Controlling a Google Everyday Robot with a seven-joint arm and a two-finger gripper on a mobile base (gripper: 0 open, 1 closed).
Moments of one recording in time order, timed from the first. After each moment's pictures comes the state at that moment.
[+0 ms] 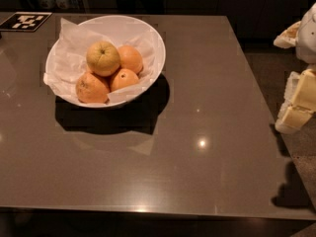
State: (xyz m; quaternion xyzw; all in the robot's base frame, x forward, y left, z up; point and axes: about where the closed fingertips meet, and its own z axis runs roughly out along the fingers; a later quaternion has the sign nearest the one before) arm 0.438 -0.216 0.977 -0.60 0.78 -0.04 0.16
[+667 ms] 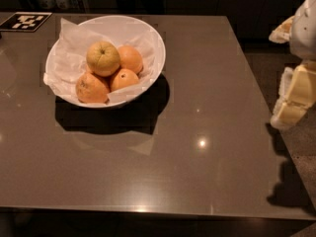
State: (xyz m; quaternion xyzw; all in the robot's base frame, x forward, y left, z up) arm 0.442 -0.207 0.983 -0.61 0.77 -0.05 0.16
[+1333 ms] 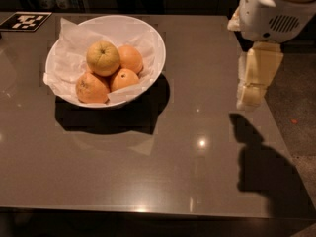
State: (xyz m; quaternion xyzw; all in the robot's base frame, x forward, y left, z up) arm 0.469 -0.151 0.991 -0.66 0.73 -0.06 0.12
